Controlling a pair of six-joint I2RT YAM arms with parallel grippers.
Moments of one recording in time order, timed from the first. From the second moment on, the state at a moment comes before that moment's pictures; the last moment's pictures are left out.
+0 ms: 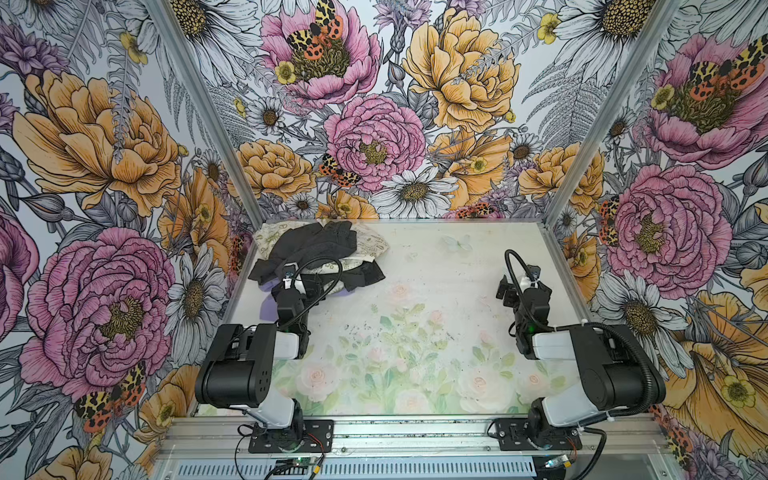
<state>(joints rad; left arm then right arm) -0.01 1.56 0.36 0.99 -0.17 -0.07 0.02 1.53 0.35 0.92 0.28 0.03</state>
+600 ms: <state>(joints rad) -0.01 1.56 0.36 0.99 -0.17 -0.07 0.02 1.53 0.35 0.92 0.28 0.03</state>
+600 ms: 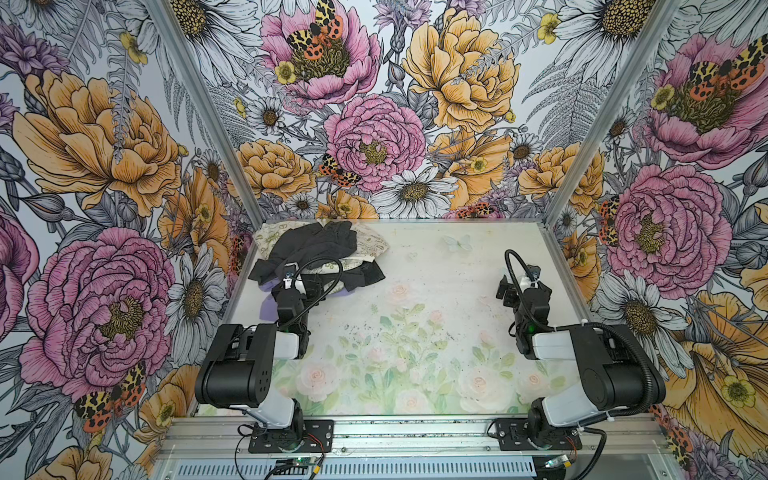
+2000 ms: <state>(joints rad) -0.07 0.92 0.82 -0.27 -0.42 -0.46 0.04 1.15 0.88 -0.22 0.16 0.06</state>
